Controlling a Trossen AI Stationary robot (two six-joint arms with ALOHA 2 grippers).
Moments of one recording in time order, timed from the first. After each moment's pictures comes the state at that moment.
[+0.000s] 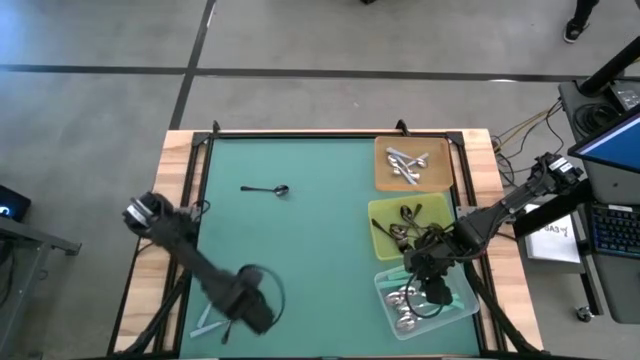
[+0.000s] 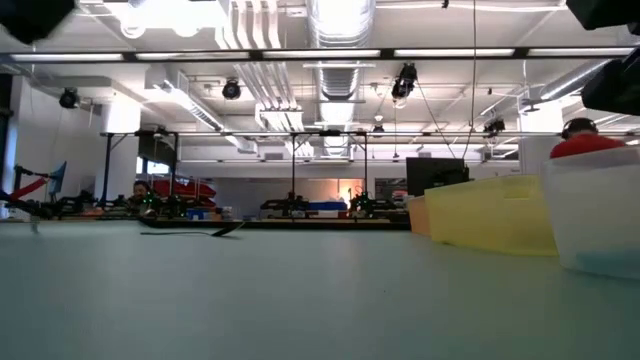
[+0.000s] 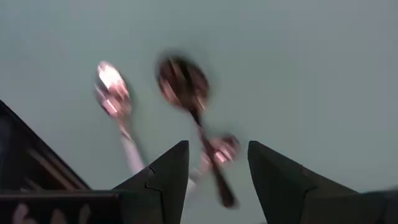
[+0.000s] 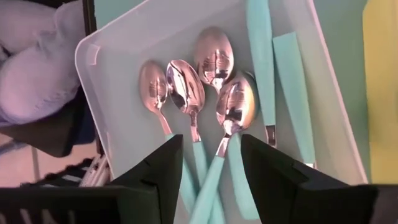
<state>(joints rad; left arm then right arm) -0.71 1.81 1.37 -1.21 0.12 -1.72 0.55 1.21 0.83 -0.75 -0.26 0.65</state>
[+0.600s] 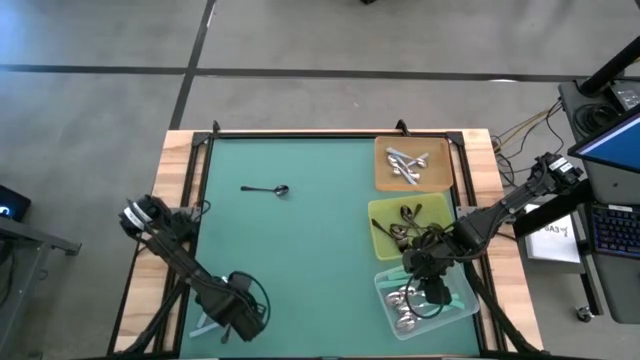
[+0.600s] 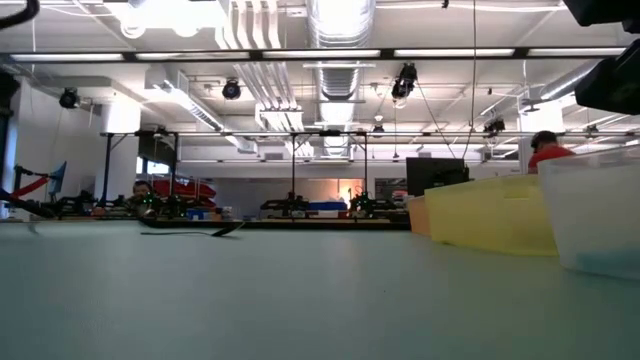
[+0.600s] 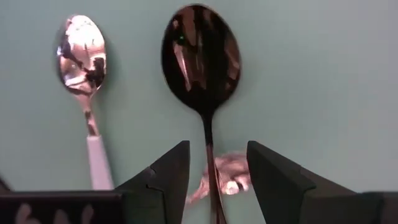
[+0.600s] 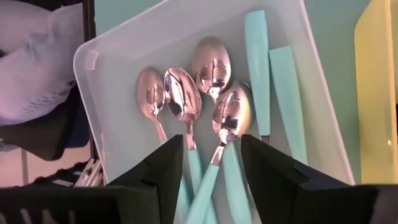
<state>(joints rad) -0.81 1.81 1.14 -0.94 0.11 -2.03 0.55 1.21 0.83 -0.73 -0.24 0.62</state>
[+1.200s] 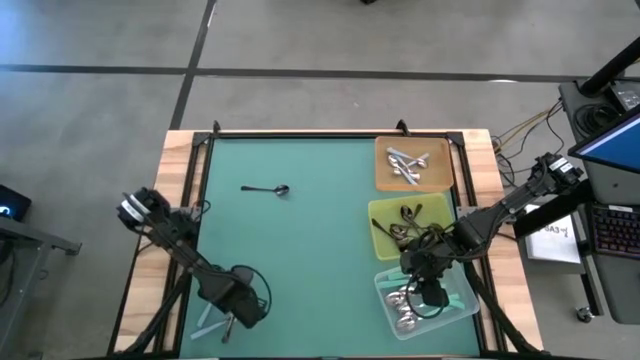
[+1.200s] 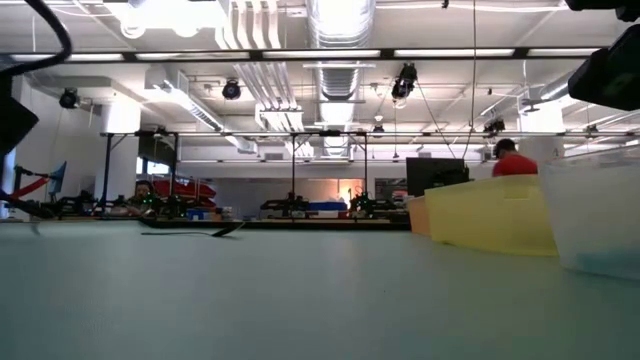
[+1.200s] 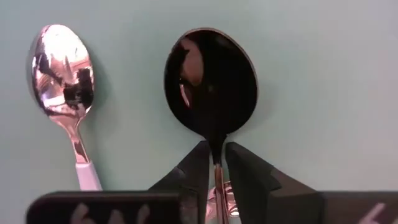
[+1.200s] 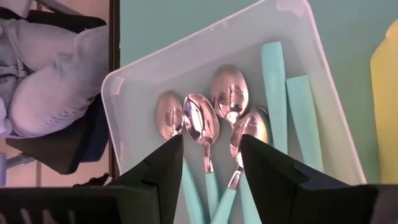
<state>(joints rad) -0.74 1.80 0.98 -0.77 0.12 -1.97 0.55 1.21 0.83 -0.64 -0.23 0.64</state>
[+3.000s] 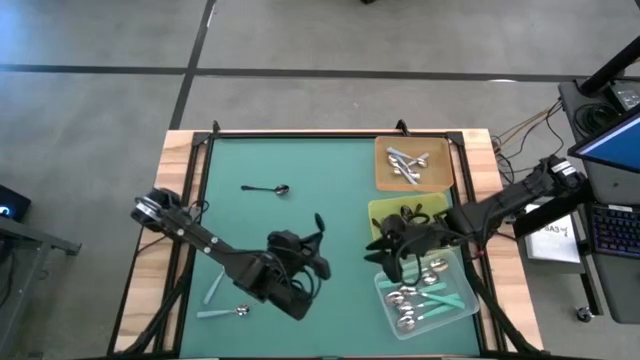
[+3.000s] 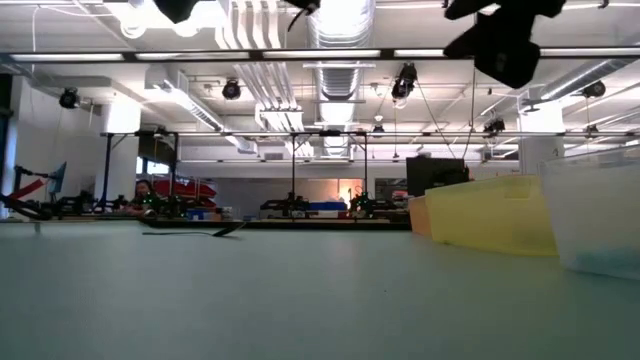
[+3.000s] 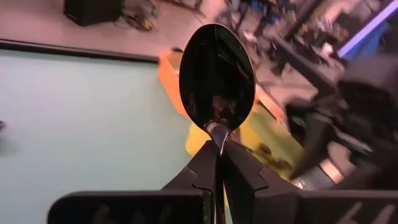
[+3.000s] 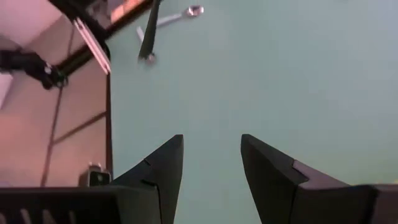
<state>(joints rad) -0.54 1.84 1.51 -0.71 -1.22 -1.53 0.40 1.21 0.83 -0.21 0.21 0.78</state>
